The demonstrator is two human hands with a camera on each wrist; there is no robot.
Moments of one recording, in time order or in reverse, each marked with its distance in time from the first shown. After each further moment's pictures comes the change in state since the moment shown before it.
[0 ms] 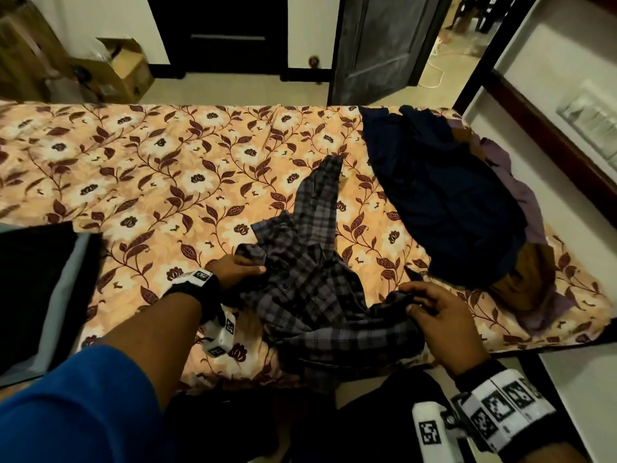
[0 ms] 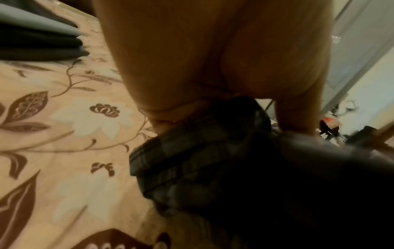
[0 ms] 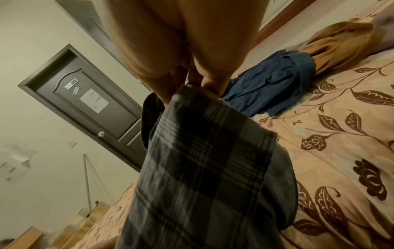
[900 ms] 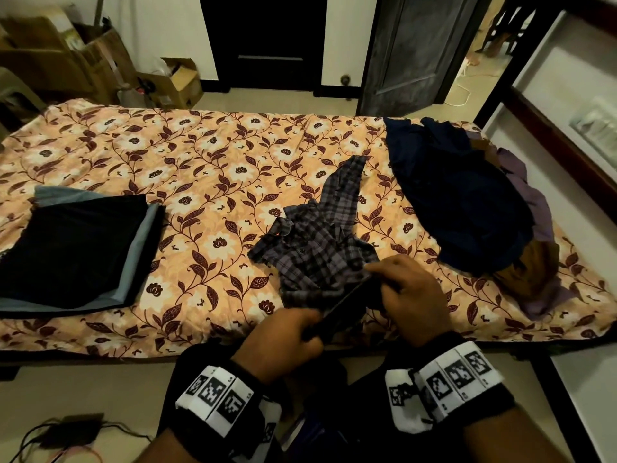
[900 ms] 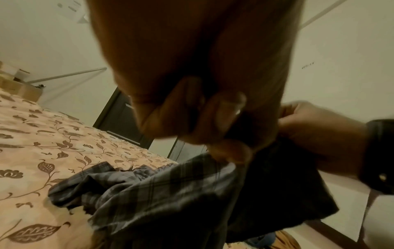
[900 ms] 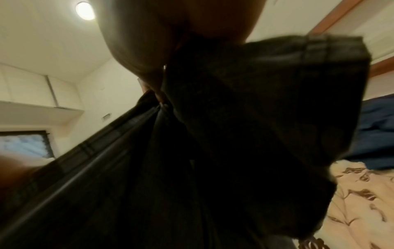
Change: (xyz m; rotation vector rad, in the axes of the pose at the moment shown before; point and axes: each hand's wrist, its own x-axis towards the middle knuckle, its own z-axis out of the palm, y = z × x) left_hand -0.270 -0.012 0.097 0.247 0.011 0.569; right_hand -0.079 -0.050 0.033 -0.371 0.111 -0.640
